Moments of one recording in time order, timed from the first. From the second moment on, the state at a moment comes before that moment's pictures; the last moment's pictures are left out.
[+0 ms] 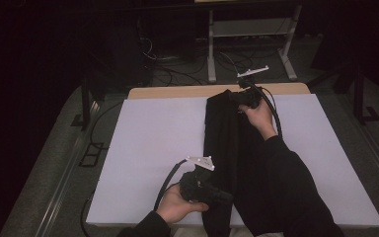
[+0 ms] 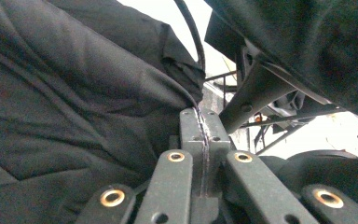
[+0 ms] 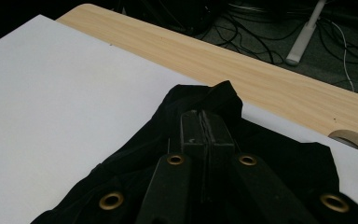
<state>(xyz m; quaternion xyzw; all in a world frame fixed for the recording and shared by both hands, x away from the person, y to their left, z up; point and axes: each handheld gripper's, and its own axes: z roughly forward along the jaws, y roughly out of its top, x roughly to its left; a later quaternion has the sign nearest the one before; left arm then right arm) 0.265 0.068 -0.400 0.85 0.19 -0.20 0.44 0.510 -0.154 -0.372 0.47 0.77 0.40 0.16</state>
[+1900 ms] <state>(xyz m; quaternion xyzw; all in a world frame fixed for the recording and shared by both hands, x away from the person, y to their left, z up) 0.284 -0.071 -0.423 0.82 0.27 -0.24 0.45 0.548 -0.216 -0.400 0.43 0.81 0.36 0.18</state>
